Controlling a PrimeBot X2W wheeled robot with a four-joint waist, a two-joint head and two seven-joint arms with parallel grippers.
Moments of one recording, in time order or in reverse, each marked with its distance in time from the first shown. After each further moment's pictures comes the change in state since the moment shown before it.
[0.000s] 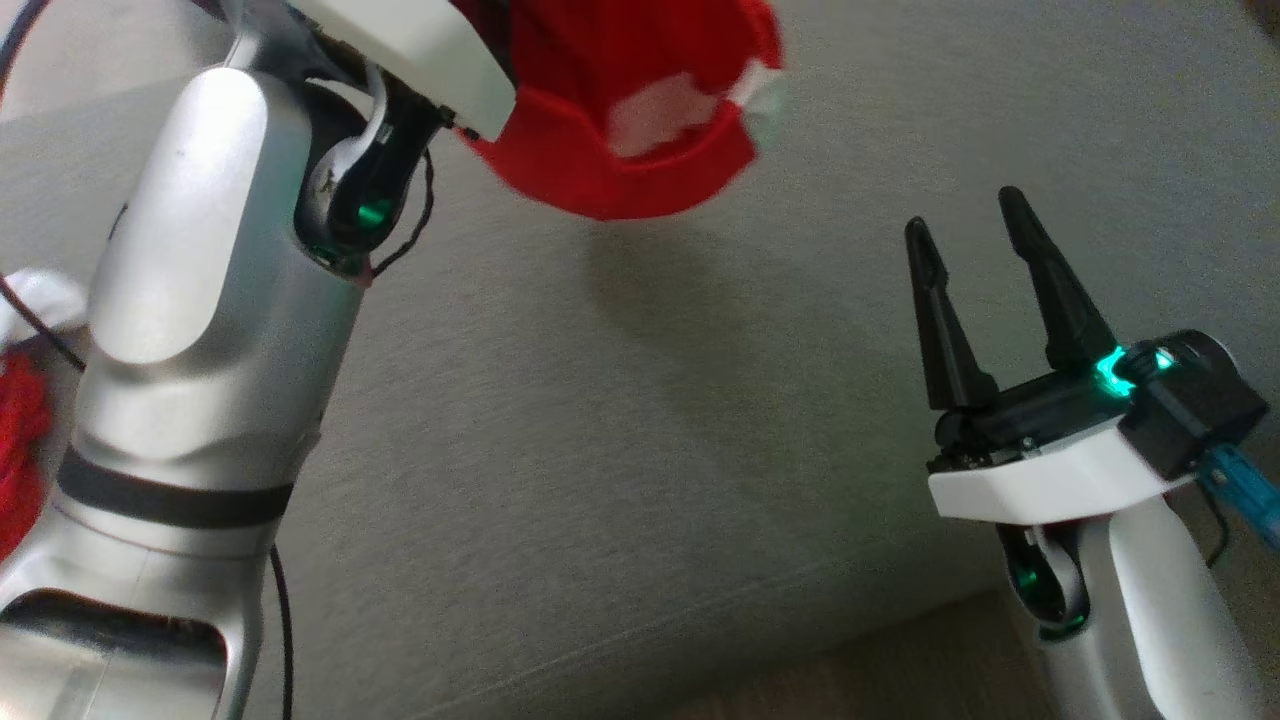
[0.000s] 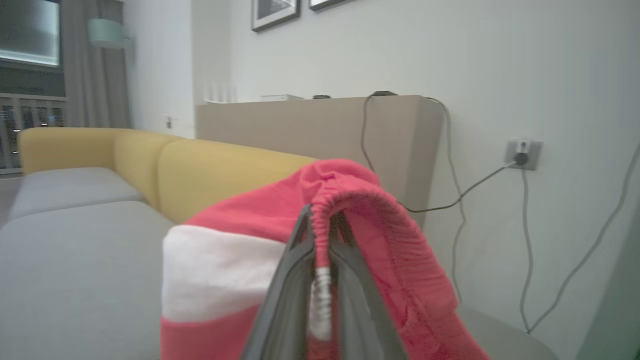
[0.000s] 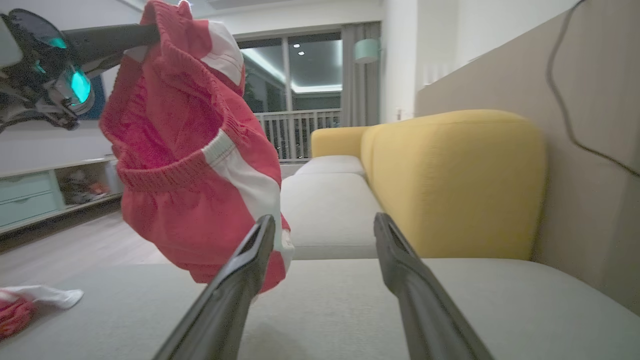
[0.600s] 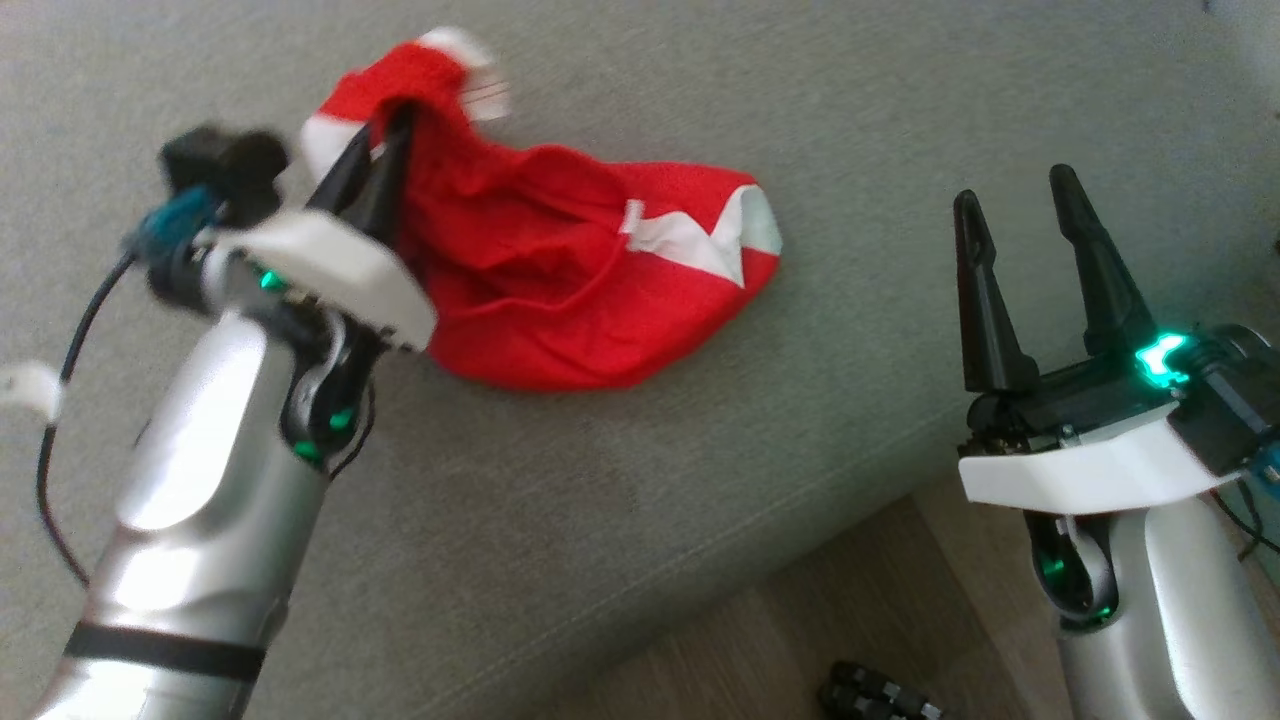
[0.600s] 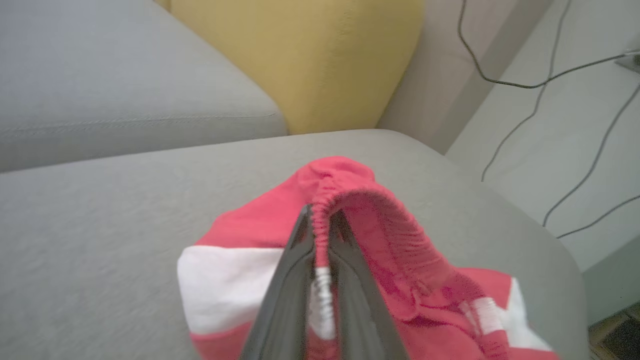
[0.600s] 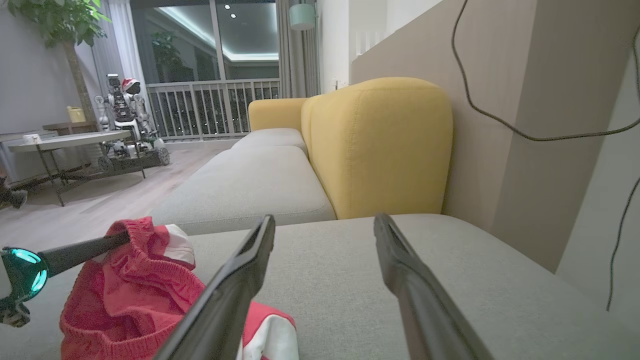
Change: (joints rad) left arm 0.311 0.074 0.023 0.144 -0.008 0.080 -0.120; right arm 0.000 0.007 -0.046 -0.039 0.036 0.000 0.000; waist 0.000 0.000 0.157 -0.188
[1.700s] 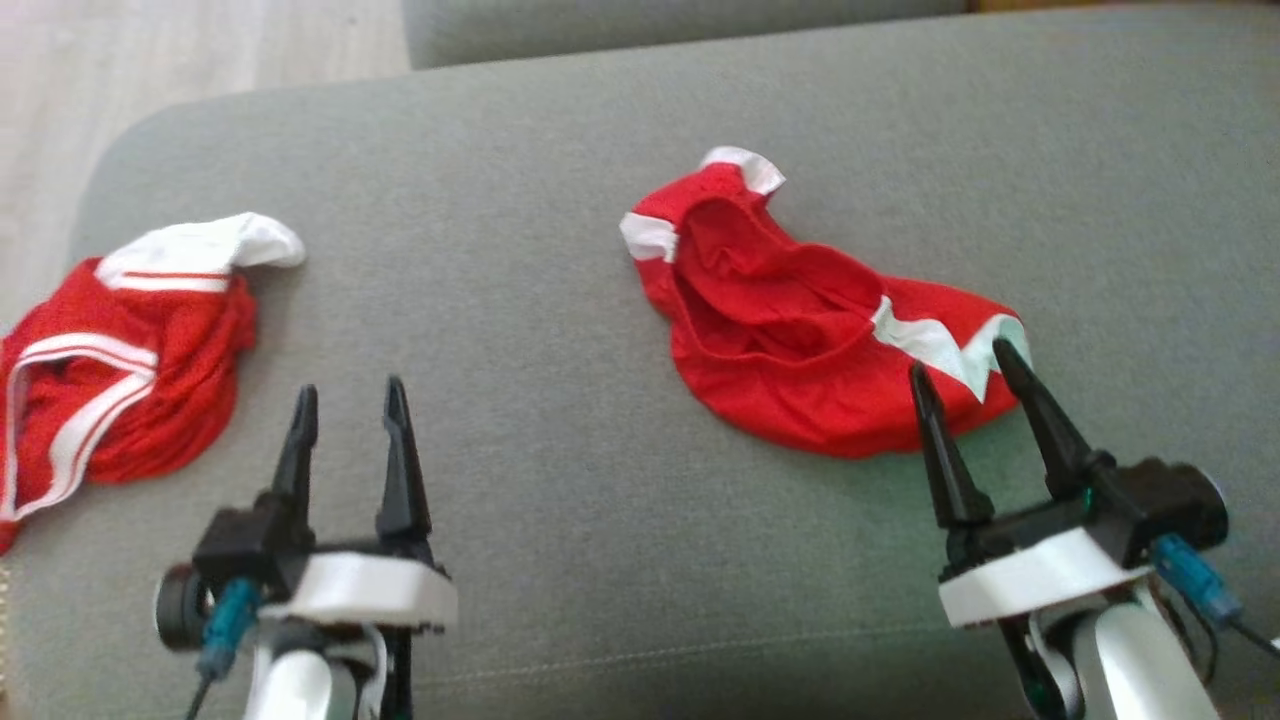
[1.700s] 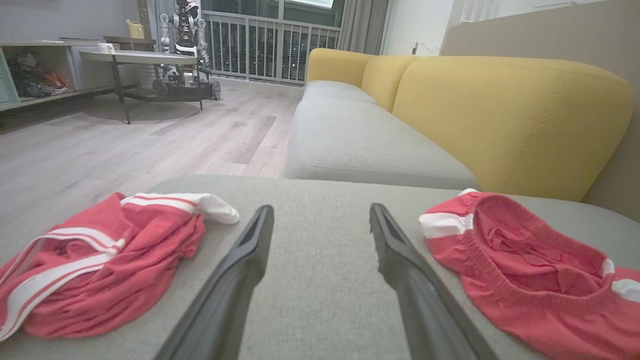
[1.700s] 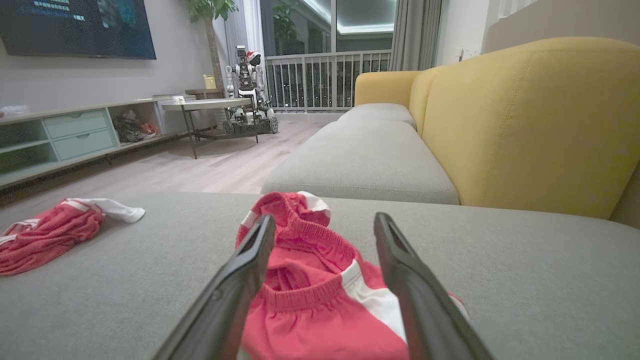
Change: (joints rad) left arm 0.623 -0.164 0.209 -0.402 0.337 0.213 -0.166; right arm 0.157 0.001 -0.005 0.134 -0.126 0.000 0.000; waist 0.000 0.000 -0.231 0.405
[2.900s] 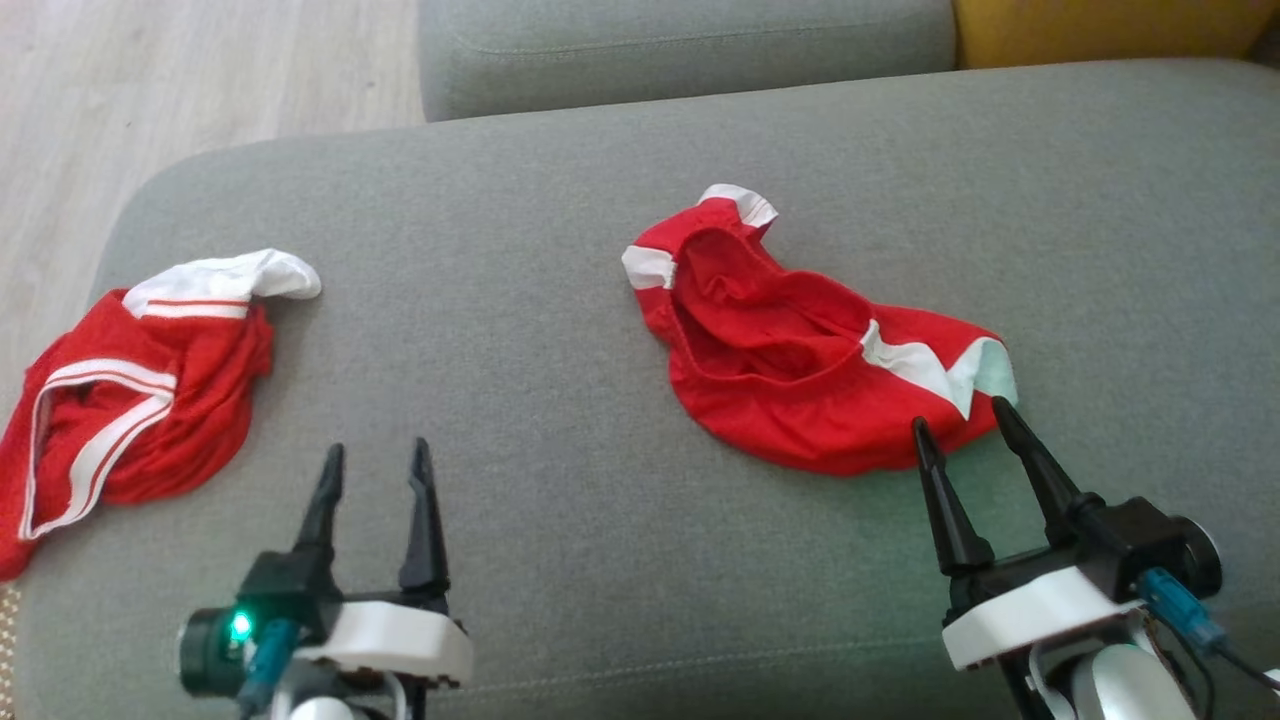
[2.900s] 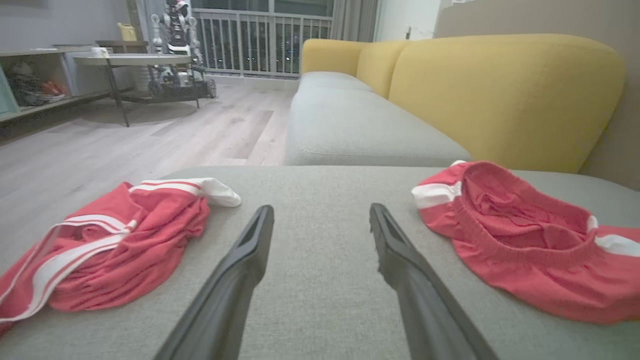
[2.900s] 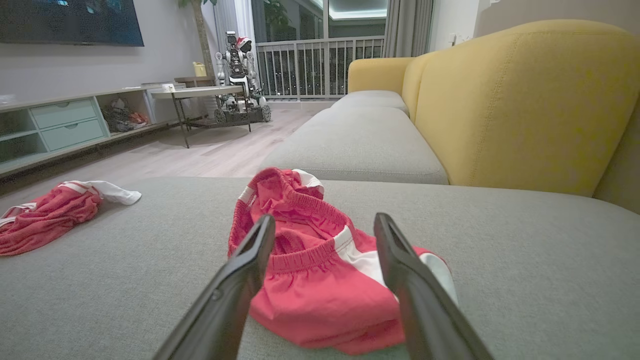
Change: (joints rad) left arm 0.085 0.000 -0.015 0.022 0.055 0.005 0.000; right arm 0.067 0.001 -0.018 0.060 -0.008 0.000 0.000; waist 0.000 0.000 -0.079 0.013
